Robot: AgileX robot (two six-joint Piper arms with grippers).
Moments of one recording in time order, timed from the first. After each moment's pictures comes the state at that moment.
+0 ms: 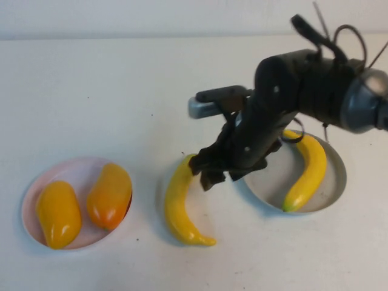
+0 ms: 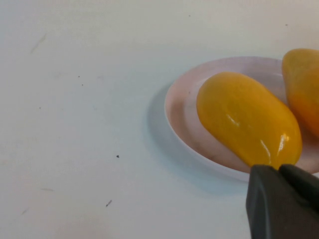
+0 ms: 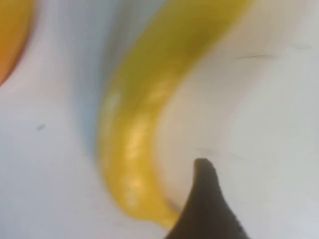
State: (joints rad) right arm 0.64 1.92 -1.56 0.19 0.98 0.11; left arm -0.08 -0.01 0.02 0.02 0.38 0.02
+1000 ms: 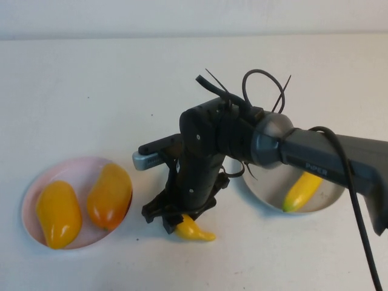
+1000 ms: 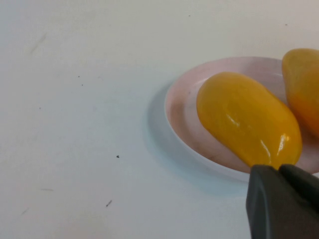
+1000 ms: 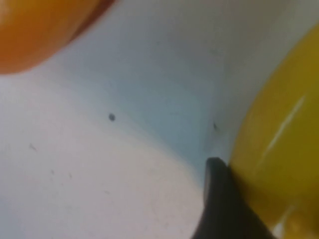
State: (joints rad) right arm 0.82 2.16 -1.73 0.18 1.04 0.14; left arm -0.08 -0.01 0.02 0.02 0.38 0.02
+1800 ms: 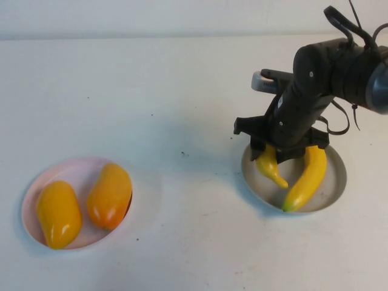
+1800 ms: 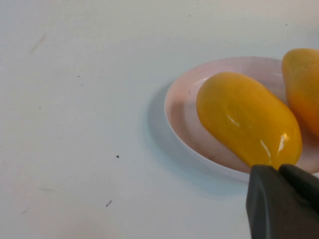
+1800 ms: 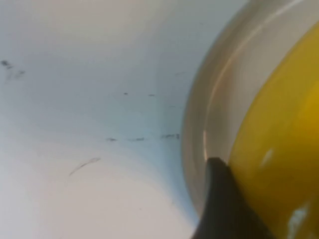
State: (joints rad) right arm 0.48 1.97 -1.58 0.08 0.96 0.52; left arm -0.08 -0.01 0.02 0.02 0.38 0.02
